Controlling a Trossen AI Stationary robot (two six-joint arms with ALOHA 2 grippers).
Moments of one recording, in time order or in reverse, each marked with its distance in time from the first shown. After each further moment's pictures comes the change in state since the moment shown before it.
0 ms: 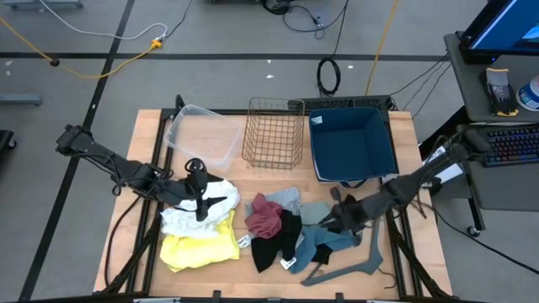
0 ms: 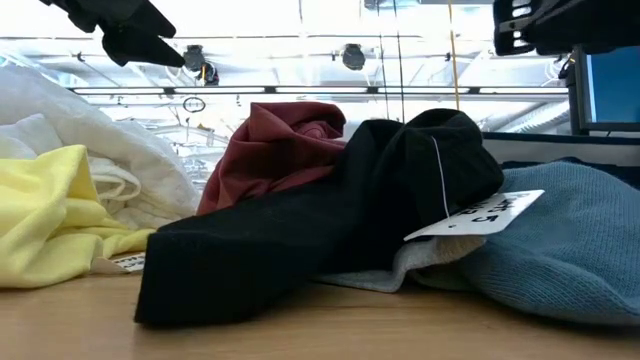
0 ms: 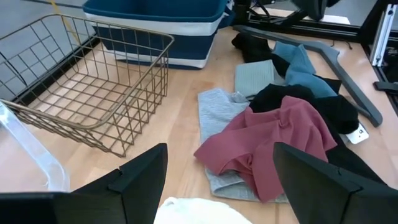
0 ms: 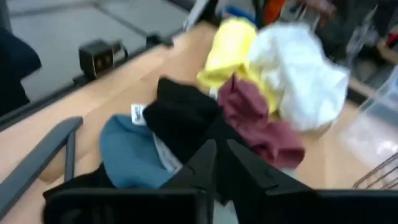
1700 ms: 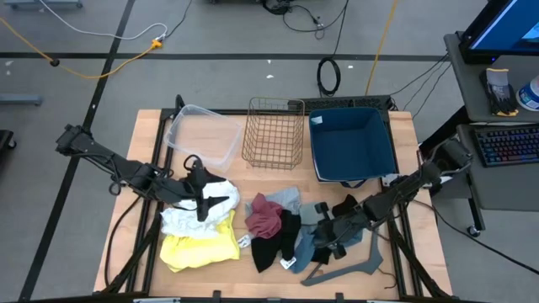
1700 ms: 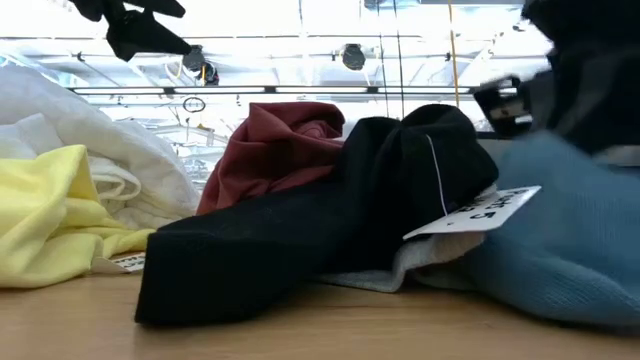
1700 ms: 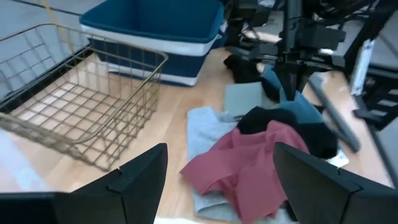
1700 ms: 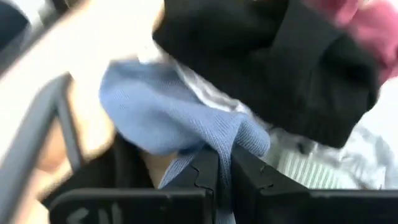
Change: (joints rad) left arm 0.001 0.000 0.000 0.098 0.015 -0.021; right arm 0.023 0.390 0.118 0.005 -0.002 0.320
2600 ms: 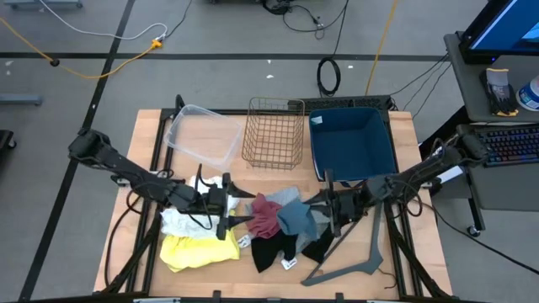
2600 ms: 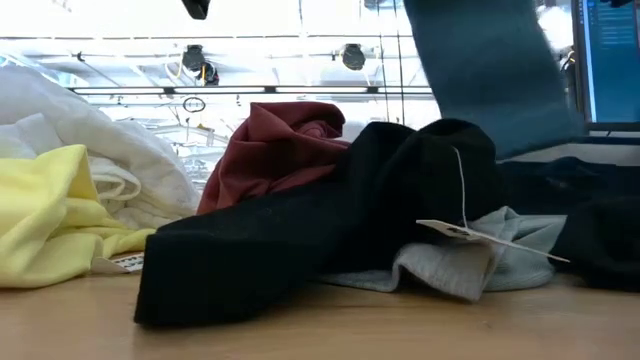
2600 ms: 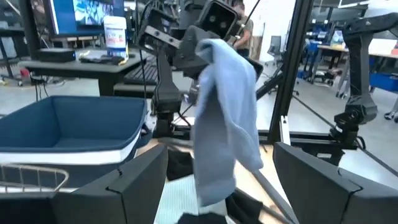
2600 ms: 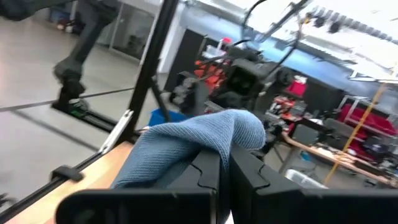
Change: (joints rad) left arm 0.006 0.369 0.000 0.858 0.145 0.345; right arm -0.172 -0.256 0.000 0.591 0.004 -0.495
